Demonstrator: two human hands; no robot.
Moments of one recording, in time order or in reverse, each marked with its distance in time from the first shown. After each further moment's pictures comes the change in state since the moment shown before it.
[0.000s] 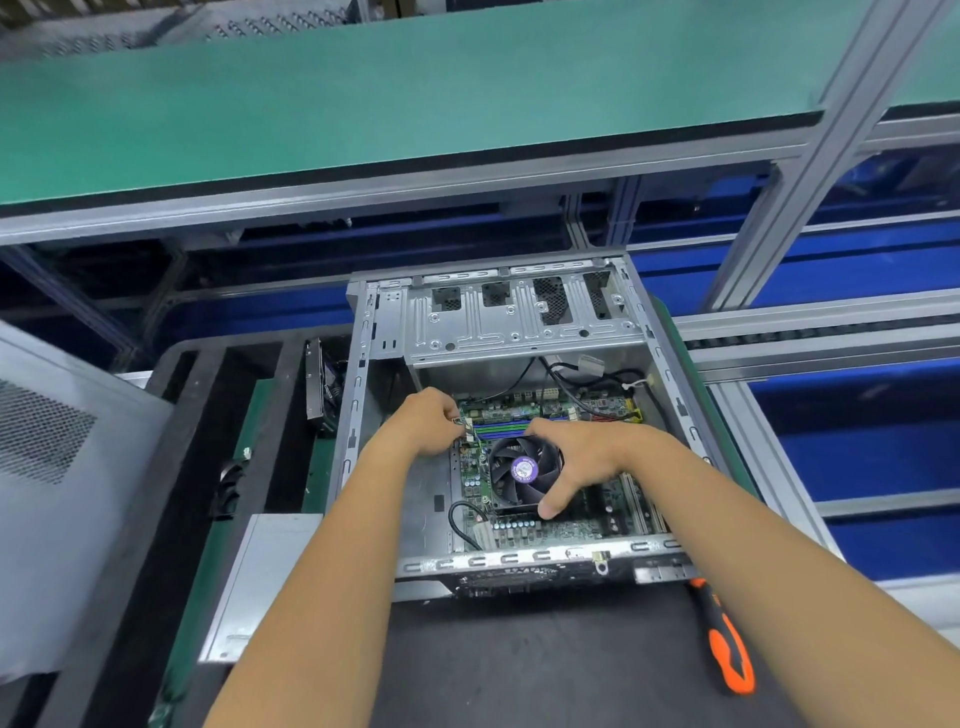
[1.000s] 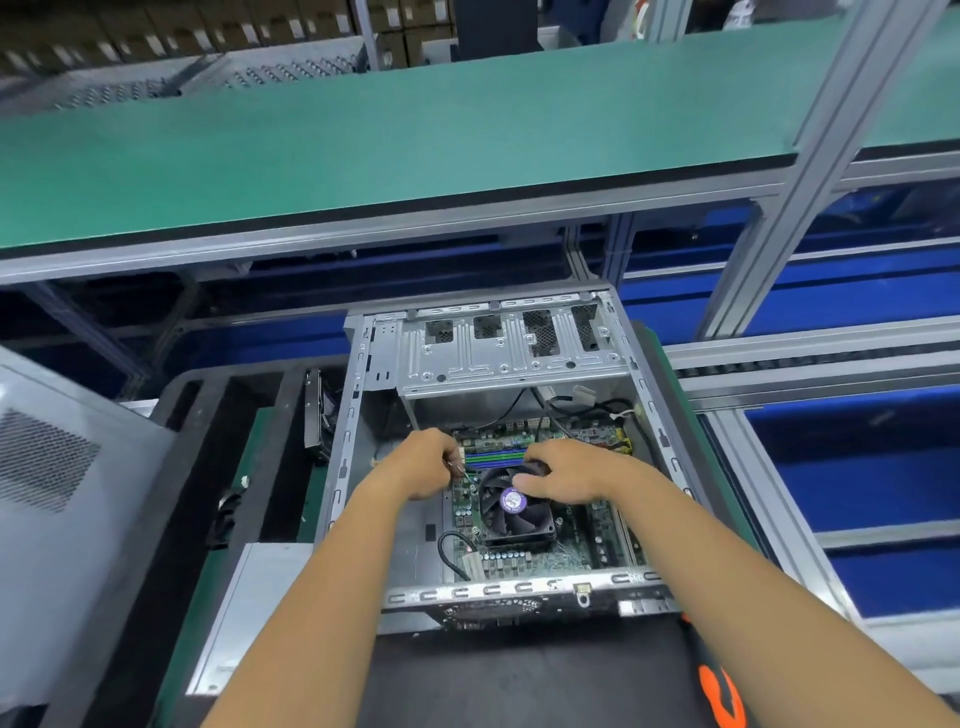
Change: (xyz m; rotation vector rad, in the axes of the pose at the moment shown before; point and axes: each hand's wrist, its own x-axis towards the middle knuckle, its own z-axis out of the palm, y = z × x) left_hand -0.013 0.007 0.004 0.125 -0.045 0.084; right_hand -0.004 -0.005 0.000 -0.055 0.166 -0.035
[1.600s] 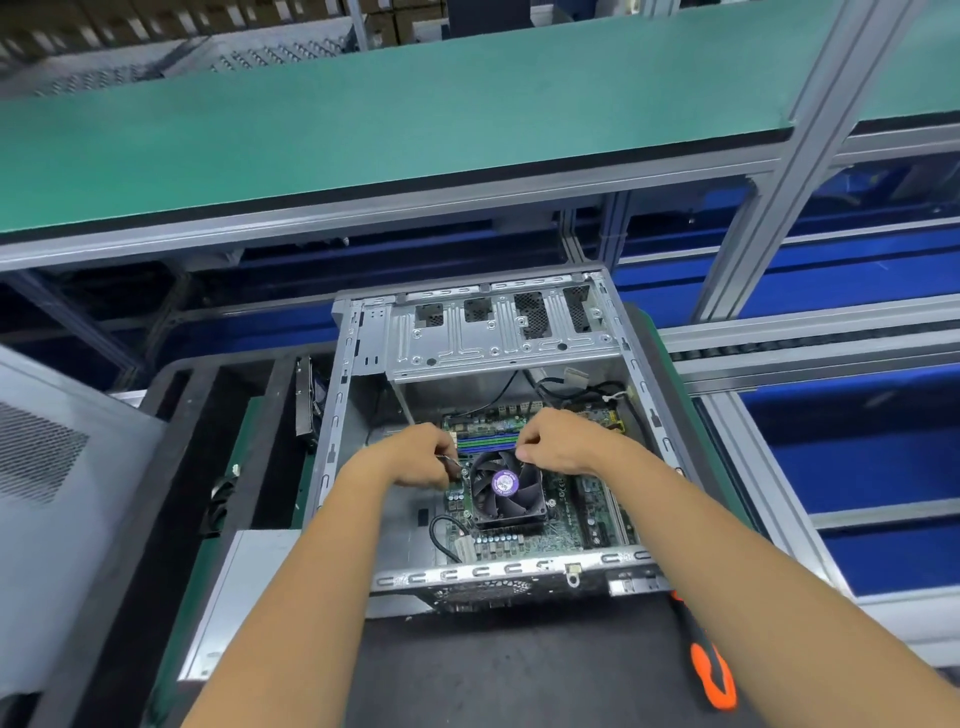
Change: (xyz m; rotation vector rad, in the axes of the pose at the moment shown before) left_hand 0.002 -0.001 0.000 -0.008 -0.202 0.042; right_hand 0.004 -0.002 -0.002 0.146 0.107 0.078
